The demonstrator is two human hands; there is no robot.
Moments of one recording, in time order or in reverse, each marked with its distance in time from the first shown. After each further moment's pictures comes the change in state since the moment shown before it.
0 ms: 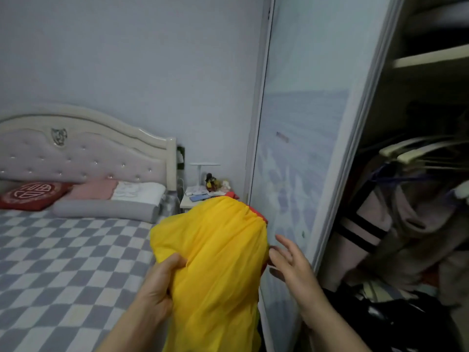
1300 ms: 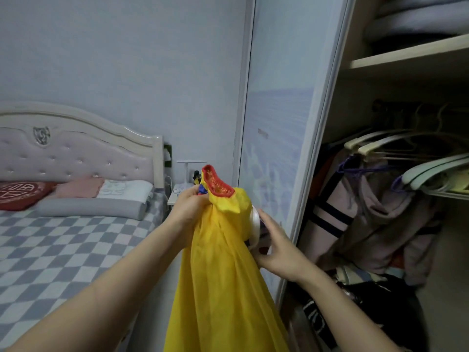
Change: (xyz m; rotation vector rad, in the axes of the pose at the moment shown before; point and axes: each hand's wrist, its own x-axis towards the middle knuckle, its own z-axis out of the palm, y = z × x) left_hand -0.054 0.028 0.117 0.420 -0.267 0.480; right_hand -0.008 -0.019 -0.051 -0.469 -0.257 -0.431
